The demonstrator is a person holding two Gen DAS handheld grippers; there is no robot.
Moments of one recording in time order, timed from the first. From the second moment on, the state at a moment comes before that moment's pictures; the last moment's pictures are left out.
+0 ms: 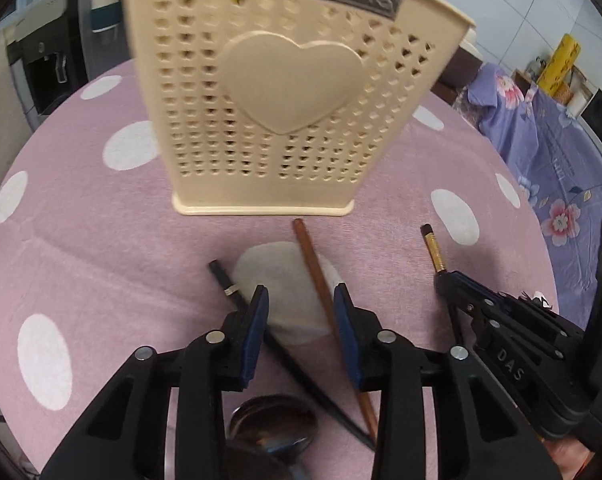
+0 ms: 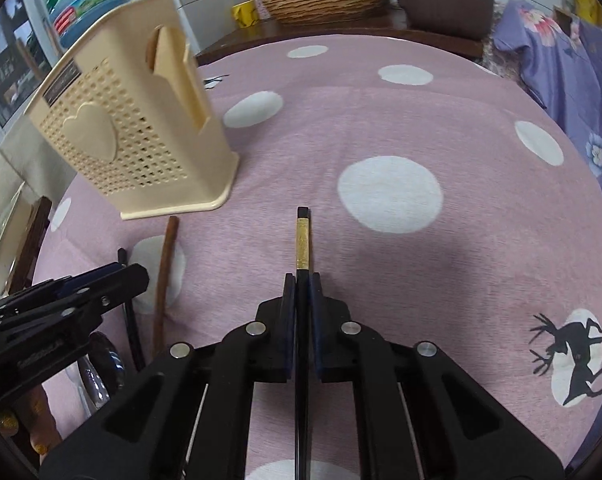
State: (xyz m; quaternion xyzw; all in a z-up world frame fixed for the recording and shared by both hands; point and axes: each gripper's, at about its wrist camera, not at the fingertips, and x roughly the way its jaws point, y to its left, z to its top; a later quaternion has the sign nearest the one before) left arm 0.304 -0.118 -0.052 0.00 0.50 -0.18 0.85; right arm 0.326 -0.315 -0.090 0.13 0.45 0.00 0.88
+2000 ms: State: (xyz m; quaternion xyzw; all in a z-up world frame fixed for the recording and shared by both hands) left arm 0.232 -0.067 0.085 -0.07 0.31 -0.21 0.93; right arm 0.238 -0.274 0.097 0.08 0.25 0.11 0.96
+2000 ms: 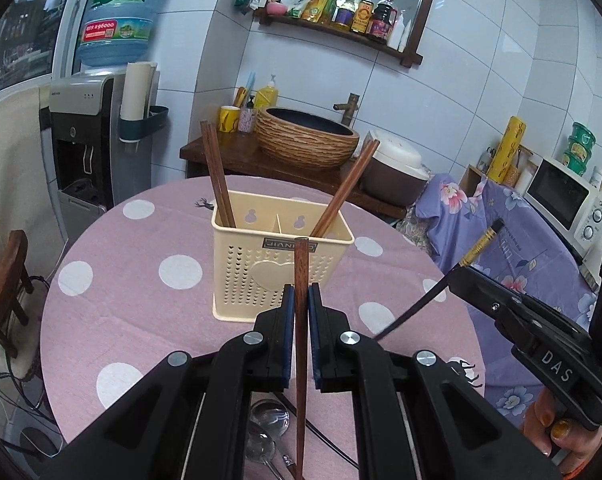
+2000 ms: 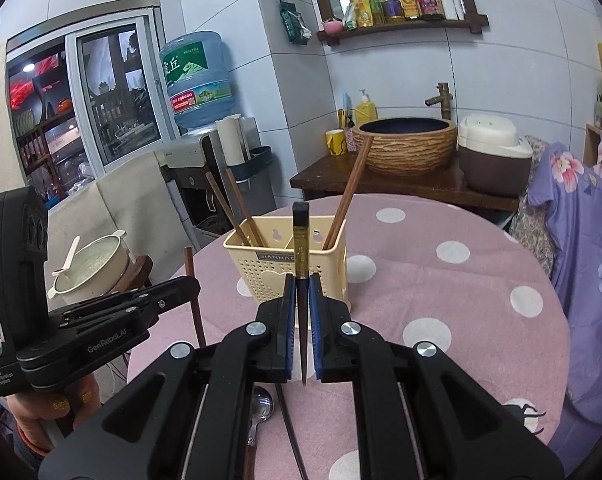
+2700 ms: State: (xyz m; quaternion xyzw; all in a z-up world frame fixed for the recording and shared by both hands) left arm 0.245 -0.053 0.132 -0.08 0.28 -0.22 0.93; right arm 0.265 -0.268 0.137 0.06 0.24 0.10 0.96
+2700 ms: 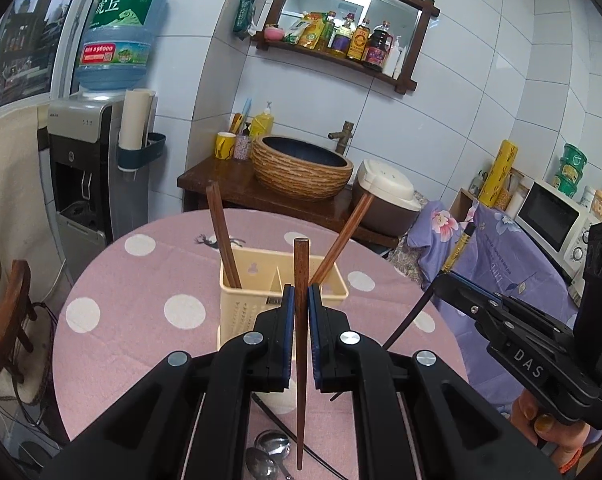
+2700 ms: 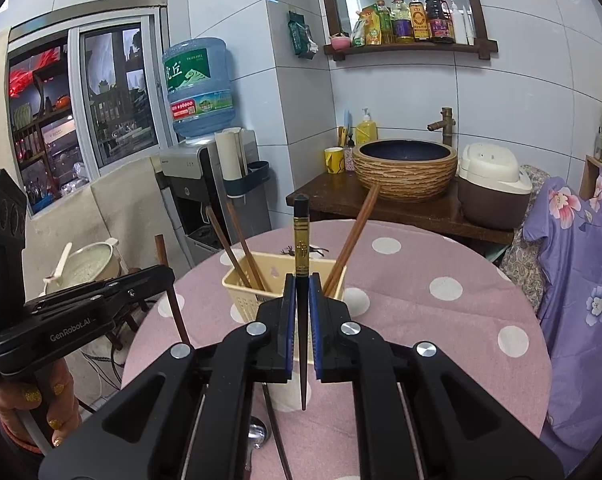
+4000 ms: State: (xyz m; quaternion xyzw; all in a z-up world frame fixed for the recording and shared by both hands) left arm 0.370 -0.068 0.207 -0.07 0.17 -0.10 0.98; right arm 0.397 -0.258 0.146 0.06 0.24 0.06 0.97
